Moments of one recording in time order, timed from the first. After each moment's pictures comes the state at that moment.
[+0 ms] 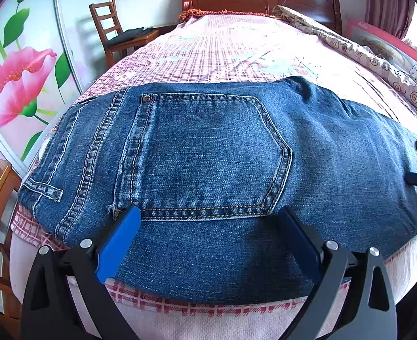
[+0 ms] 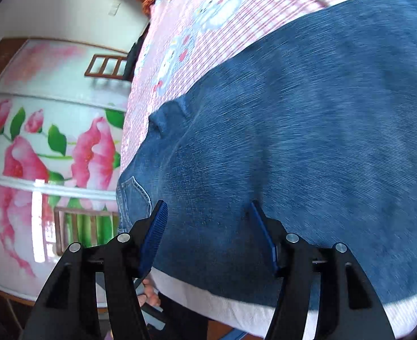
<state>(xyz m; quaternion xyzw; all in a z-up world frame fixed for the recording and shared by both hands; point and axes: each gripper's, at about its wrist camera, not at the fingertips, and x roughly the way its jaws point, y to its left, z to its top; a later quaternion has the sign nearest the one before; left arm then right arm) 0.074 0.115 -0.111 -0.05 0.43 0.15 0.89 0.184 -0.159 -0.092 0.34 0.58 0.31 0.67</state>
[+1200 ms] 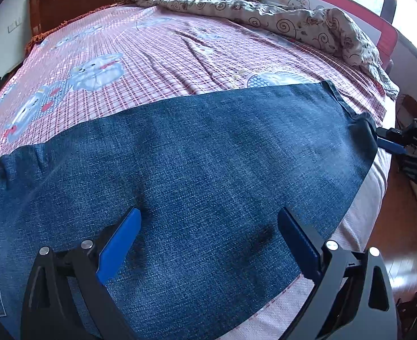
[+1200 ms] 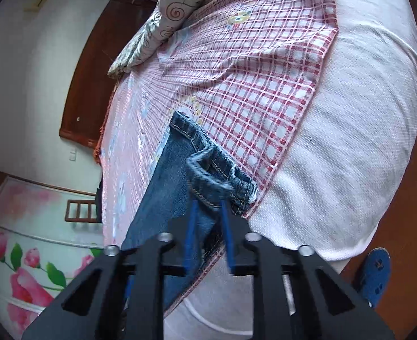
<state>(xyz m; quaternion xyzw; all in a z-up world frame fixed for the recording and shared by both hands) 0.186 -0.163 -0.098 0.04 0.47 -0.15 0.87 0.116 -0.468 -0.109 0.49 0.42 0.05 0.76</state>
